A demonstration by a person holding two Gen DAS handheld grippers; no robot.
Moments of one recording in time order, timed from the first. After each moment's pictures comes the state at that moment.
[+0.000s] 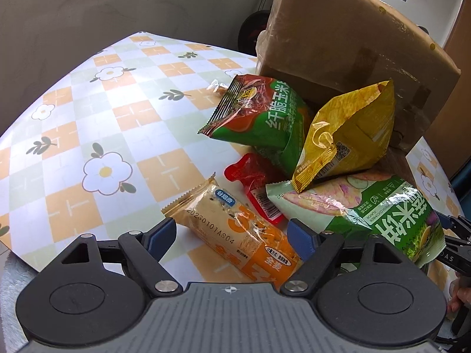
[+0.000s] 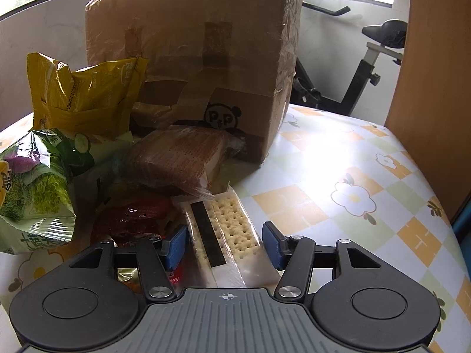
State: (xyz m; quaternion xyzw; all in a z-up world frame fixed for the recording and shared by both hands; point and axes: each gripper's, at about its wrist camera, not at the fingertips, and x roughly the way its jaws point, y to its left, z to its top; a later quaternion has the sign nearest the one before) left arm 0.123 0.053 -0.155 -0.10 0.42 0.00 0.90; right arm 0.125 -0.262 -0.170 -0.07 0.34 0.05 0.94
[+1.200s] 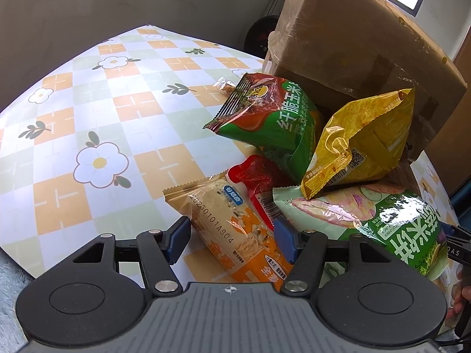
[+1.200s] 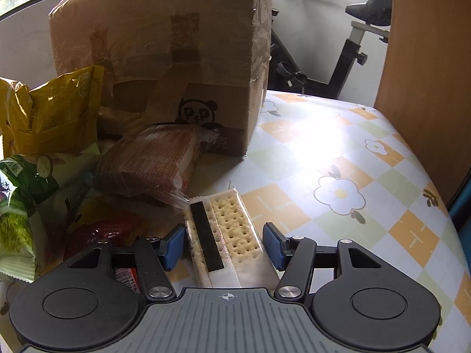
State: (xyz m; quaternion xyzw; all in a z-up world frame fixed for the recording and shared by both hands) left arm 0.137 0.058 -0.169 -0.13 0.41 0.00 0.90; right arm 0.149 -0.284 -0.168 -0.03 0.38 0.04 0.92
